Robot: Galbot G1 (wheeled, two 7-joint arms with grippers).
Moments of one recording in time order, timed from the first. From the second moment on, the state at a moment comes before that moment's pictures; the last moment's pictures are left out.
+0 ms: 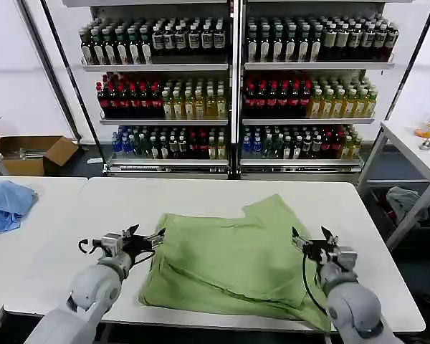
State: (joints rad) left arm 0.94 -1.01 -0.20 -1.73 -0.66 0.56 -0.21; right arm -1.01 1.16 0.35 1.81 0.55 -0.55 0.30
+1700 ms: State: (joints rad) left arm 0.74 -1.09 -0.05 -1.47 -0.70 0.56 -0.20; right arm -0.60 1.30 0.19 1.18 0.60 -0.56 0.23
